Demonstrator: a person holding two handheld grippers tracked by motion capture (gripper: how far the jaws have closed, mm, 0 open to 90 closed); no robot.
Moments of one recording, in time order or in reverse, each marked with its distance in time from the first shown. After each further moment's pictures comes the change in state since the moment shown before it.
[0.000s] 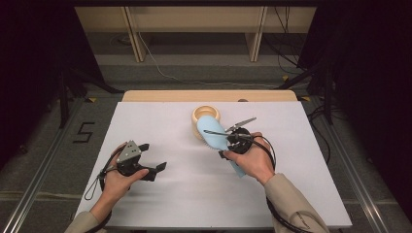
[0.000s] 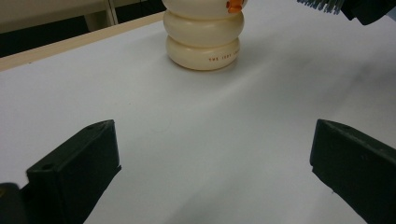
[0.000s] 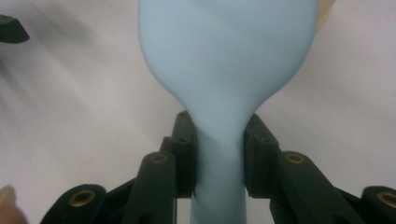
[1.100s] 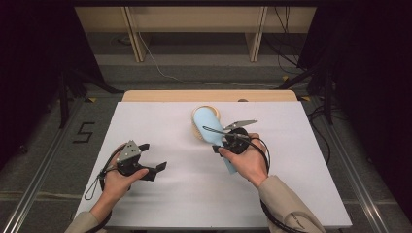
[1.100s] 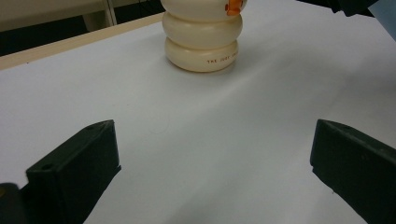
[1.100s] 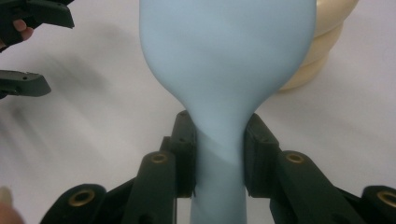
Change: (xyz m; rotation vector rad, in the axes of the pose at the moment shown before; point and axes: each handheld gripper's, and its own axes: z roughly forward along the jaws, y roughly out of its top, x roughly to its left) left arm 0.000 0.001 0.000 -0.006 -0.007 -0.013; right arm 0.009 0.002 0.005 -0.168 0.010 0.039
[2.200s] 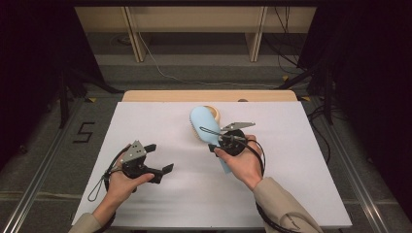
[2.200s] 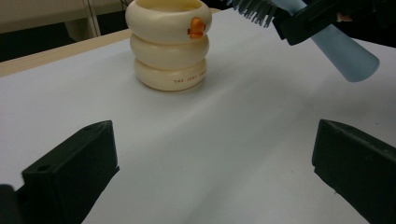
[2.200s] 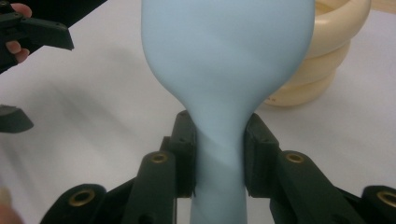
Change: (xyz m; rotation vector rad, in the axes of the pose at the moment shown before) left arm -0.024 0.016 0.001 -0.025 -0.062 -0.008; right arm 0.009 -0.002 0.007 -0.070 -0.006 0.008
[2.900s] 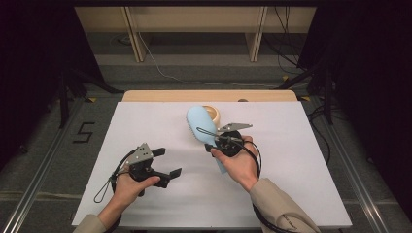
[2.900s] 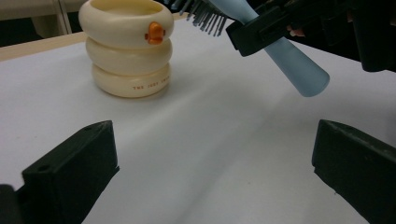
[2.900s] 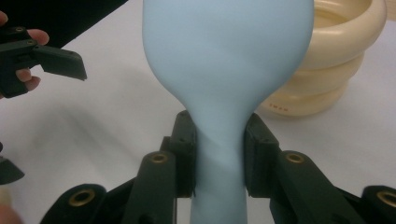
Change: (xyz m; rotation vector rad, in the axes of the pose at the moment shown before) left arm -0.021 0.003 0.011 -0.009 -0.100 -0.043; right arm 0.008 0.000 0.005 -0.030 0.013 0.004
